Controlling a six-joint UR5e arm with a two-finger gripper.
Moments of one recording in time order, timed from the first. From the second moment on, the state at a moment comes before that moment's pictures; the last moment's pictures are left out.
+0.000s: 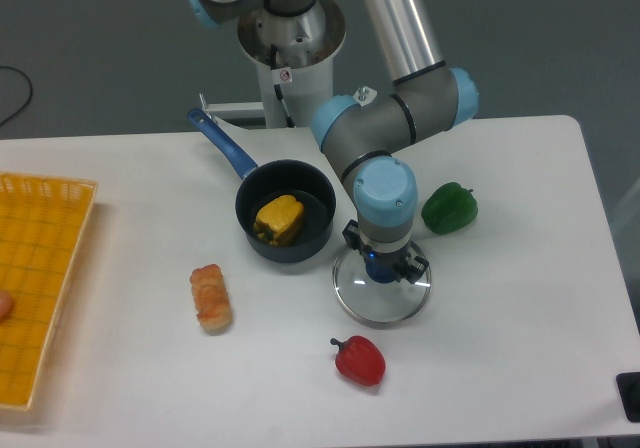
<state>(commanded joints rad) 2.52 -2.02 -1.67 -1.05 1.66 1.05</state>
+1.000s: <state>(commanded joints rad) 2.52 -1.94 -1.67 -1.08 1.58 1.05</state>
